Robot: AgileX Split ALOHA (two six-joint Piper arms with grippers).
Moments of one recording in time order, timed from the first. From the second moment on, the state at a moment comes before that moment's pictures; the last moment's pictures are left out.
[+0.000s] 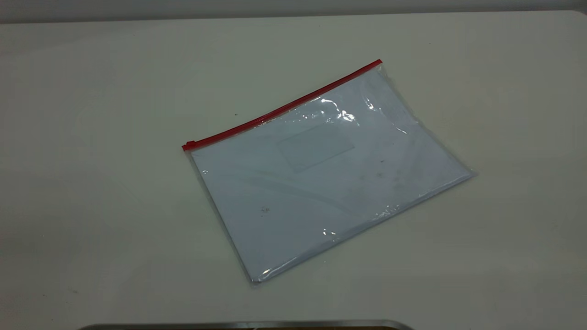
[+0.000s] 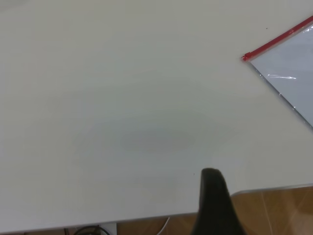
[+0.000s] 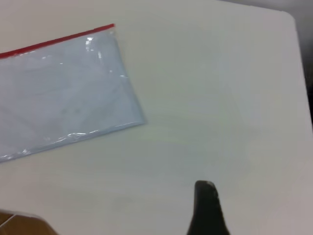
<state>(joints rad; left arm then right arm) -0.06 -0.02 -0.48 -0.03 1.13 0.03 0.00 -0.02 -0.48 0.08 1.14 -0.17</state>
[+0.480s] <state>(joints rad) -0.06 -0.02 -0.48 -0.03 1.13 0.03 0.00 -0.02 -0.48 0.06 1.14 -0.15</state>
